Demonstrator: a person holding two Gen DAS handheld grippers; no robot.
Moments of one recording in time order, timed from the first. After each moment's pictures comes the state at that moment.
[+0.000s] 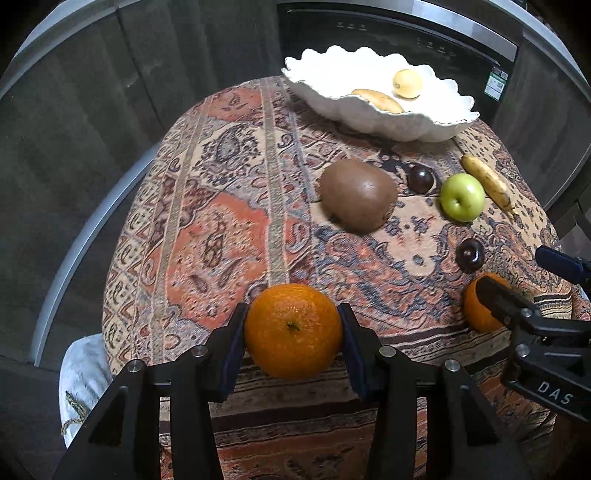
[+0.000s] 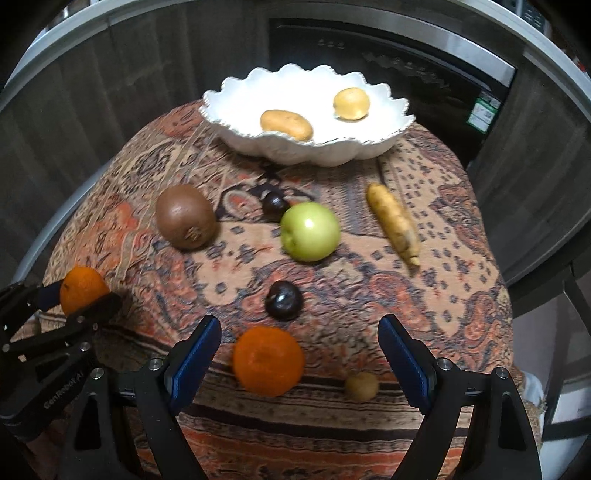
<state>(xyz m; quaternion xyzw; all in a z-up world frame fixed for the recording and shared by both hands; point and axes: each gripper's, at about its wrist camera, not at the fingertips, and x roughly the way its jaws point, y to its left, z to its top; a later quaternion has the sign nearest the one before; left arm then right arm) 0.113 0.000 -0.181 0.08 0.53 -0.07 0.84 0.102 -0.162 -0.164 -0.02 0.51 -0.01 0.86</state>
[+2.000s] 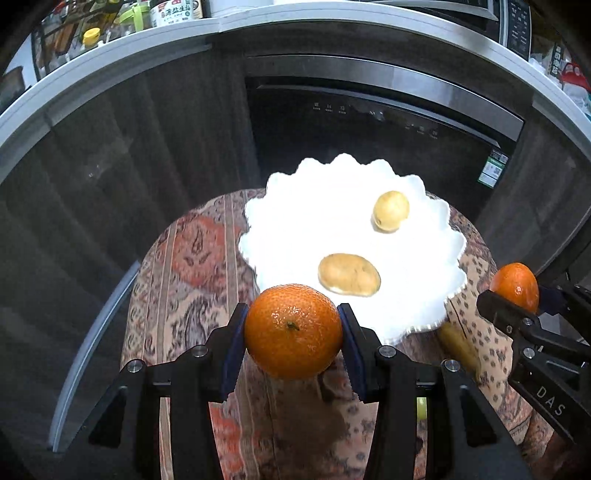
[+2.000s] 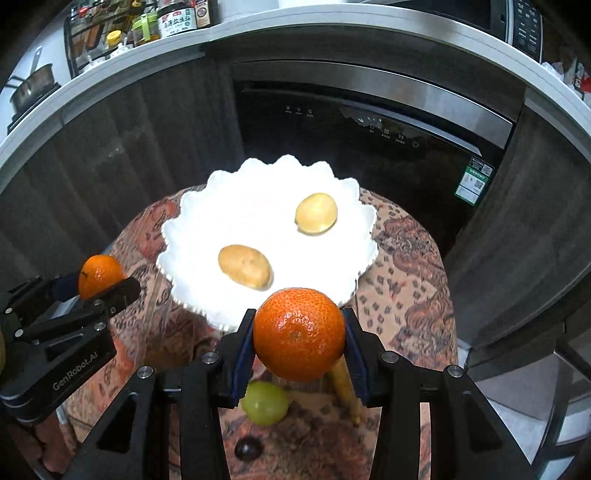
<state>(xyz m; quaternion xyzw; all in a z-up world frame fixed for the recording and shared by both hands) 0.269 -0.074 -0.084 0.08 0.45 -0.10 0.88 0.225 -0.231 -0.075 0.03 0.46 -0.03 0.89</state>
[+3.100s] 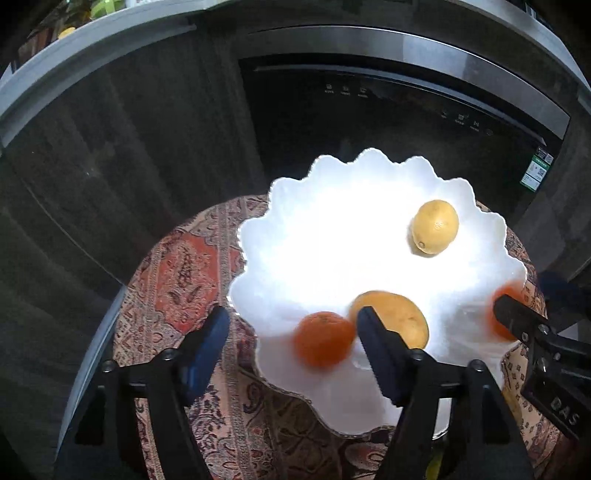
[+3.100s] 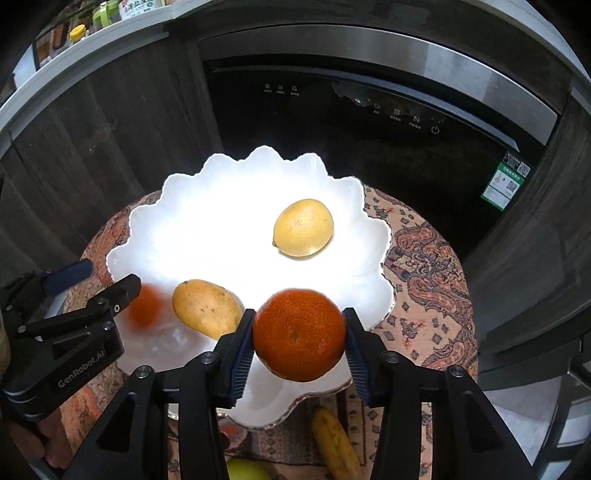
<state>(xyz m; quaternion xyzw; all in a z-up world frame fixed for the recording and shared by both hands) 0.347 -0.091 -0.125 0.10 0.47 -0.08 0.87 0.304 -0.248 -0.116 0.03 0.48 -0.05 0.88</state>
